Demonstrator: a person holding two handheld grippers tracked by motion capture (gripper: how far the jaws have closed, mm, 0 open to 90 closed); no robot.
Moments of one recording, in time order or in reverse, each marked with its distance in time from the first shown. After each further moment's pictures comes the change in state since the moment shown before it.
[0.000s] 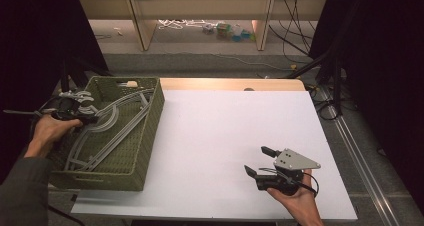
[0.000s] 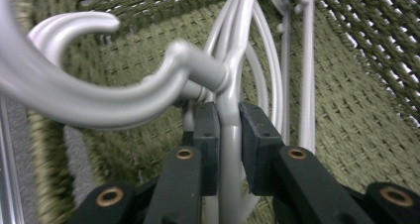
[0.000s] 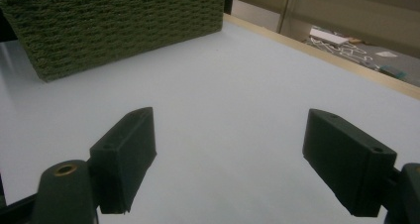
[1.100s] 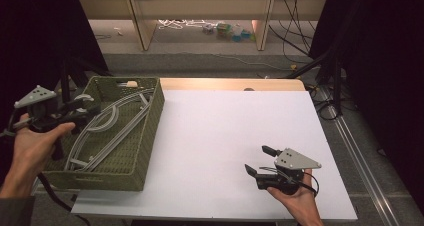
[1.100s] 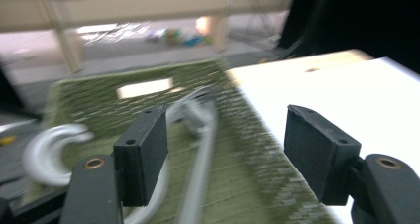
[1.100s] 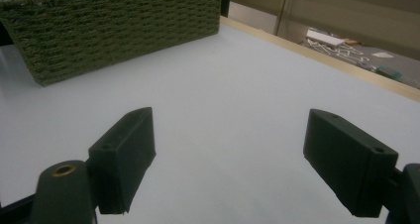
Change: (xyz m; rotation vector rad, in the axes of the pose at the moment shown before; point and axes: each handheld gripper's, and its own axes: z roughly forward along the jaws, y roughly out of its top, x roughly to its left) left arm -0.108 0.002 -0.111 -0.487 -0.068 -0.057; right arm -0.001 0.000 0.001 -0.017 -0.013 0.010
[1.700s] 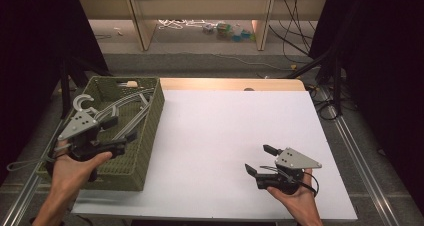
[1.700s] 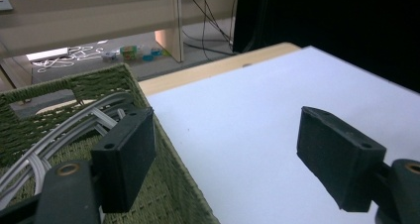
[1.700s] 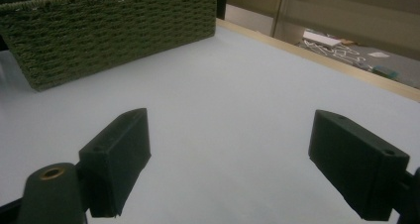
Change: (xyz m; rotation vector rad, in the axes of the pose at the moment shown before) left arm -0.088 -0.031 0.007 -0.026 -0.103 0.105; right arm -0.002 -0.001 0.001 -0.009 -0.005 0.014
